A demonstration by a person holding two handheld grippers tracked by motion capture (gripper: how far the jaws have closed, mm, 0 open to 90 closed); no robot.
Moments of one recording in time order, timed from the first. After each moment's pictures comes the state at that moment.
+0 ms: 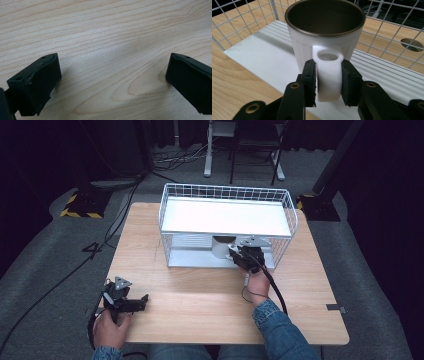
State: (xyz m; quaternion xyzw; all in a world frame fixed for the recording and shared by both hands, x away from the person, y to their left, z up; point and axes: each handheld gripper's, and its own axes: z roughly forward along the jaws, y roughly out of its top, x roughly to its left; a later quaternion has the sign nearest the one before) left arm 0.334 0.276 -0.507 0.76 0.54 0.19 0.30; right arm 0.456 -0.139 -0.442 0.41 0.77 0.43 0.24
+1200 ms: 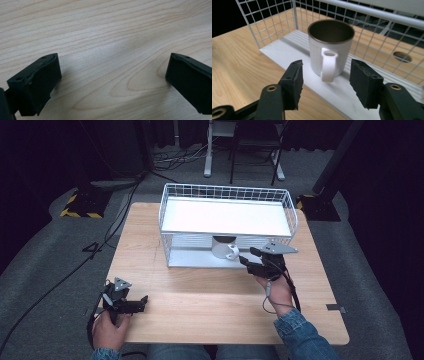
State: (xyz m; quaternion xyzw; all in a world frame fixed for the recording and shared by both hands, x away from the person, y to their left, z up) left arm 0.331 0.277 -0.507 0.76 0.54 0.19 0.30; right arm 0.408 -0.187 -0.401 0.35 0.77 0.48 0.23
